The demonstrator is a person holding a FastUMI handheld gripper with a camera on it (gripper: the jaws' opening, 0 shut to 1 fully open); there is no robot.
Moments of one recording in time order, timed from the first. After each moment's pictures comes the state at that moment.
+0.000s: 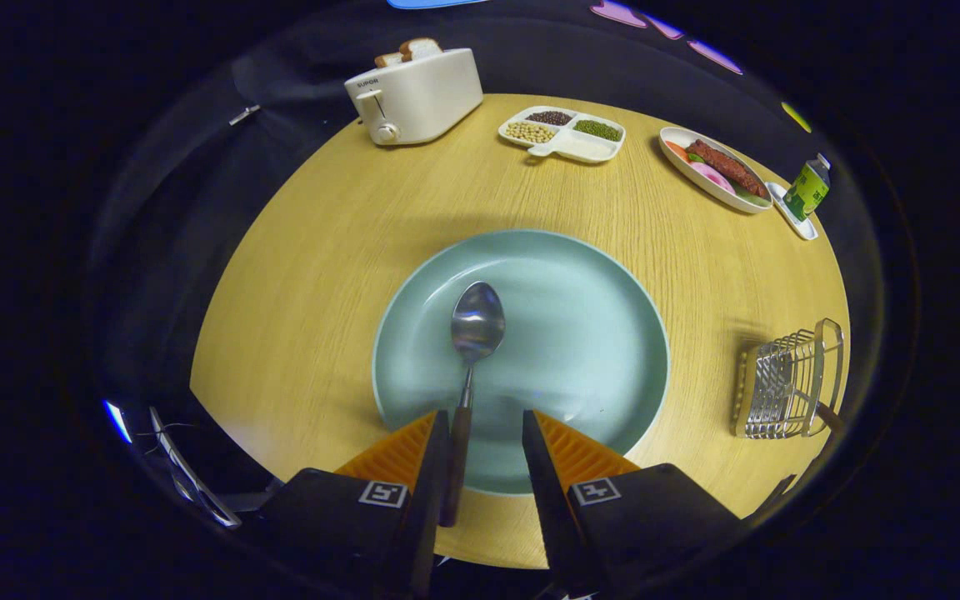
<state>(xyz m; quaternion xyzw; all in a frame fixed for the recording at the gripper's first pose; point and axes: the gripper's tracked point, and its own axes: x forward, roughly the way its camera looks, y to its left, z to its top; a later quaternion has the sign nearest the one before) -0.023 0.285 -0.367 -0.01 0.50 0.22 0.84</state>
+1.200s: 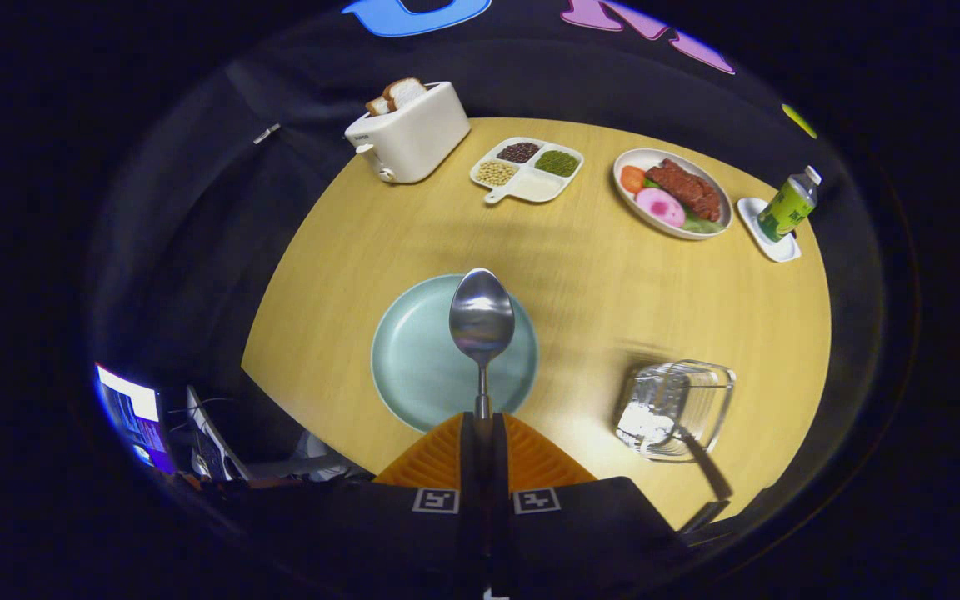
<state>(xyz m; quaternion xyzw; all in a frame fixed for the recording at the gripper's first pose) -0.004 0.137 -0.239 -0.02 0.52 0.27 0.81</state>
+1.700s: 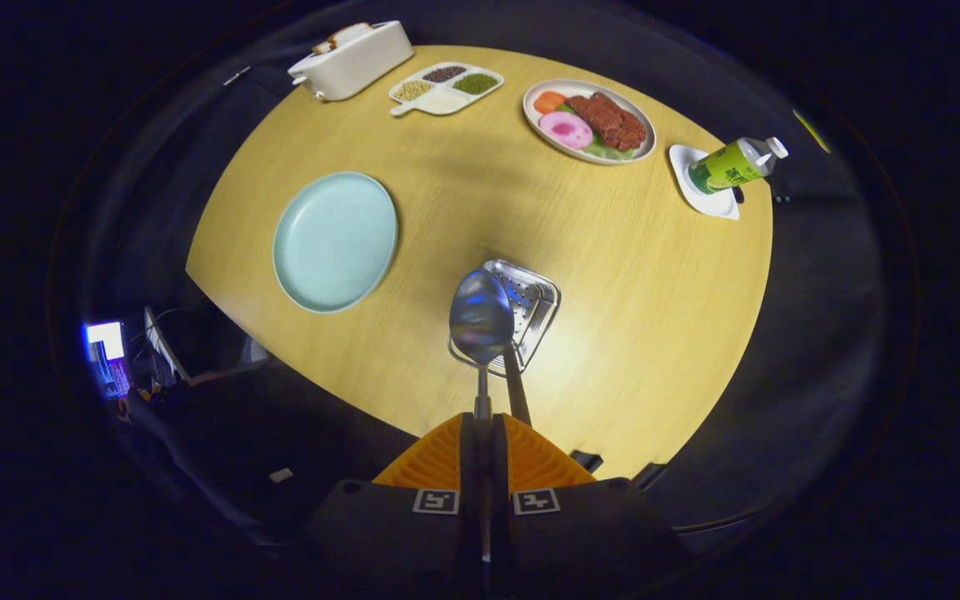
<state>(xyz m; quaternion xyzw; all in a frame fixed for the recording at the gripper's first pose) -0.011 -0.009 -0.259 -0.16 0.66 0.23 0.69</state>
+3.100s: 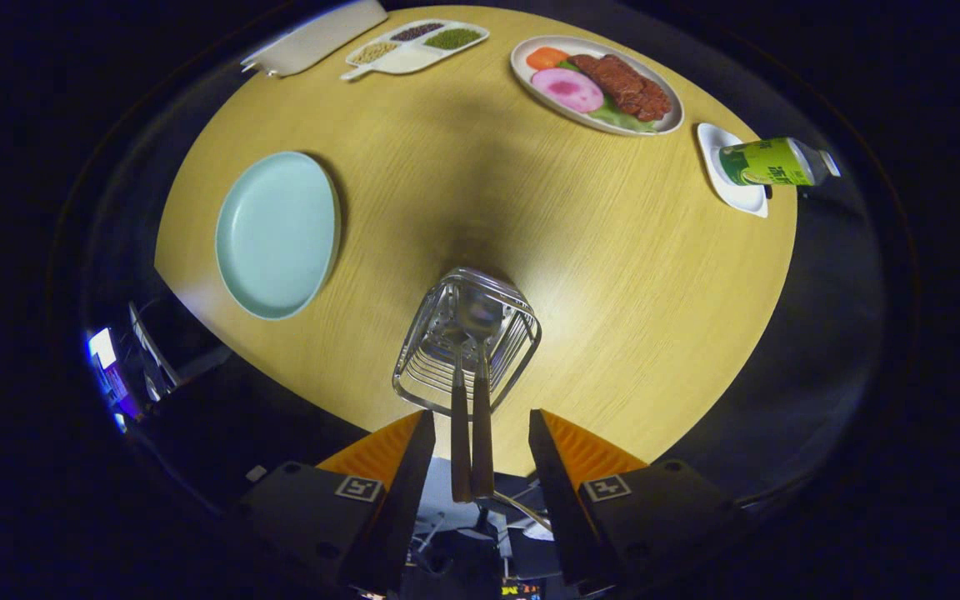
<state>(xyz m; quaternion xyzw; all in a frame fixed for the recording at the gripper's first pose) 0.034 -0.005 -0.286 -0.16 0.68 0.22 0.68</state>
